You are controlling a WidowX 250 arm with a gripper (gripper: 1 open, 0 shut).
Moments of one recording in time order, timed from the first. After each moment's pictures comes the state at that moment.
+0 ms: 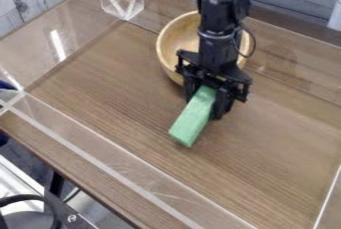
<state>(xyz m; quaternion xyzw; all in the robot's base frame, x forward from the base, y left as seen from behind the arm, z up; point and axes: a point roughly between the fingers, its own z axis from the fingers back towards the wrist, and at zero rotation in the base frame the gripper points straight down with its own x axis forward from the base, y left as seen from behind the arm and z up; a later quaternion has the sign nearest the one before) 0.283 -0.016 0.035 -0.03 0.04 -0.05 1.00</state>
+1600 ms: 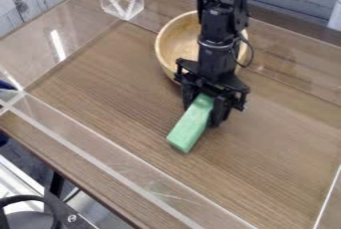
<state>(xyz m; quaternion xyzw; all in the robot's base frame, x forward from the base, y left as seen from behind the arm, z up) 0.281 -0.006 0.026 -0.02 0.05 -0.04 1.00</state>
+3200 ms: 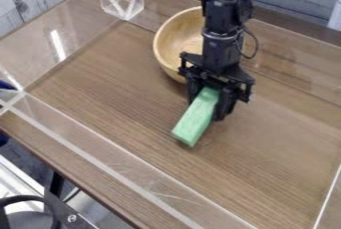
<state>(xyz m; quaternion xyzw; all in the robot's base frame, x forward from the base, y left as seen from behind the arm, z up) 0.291 -0.008 0.033 -0.03 0.05 -0.03 1.00</state>
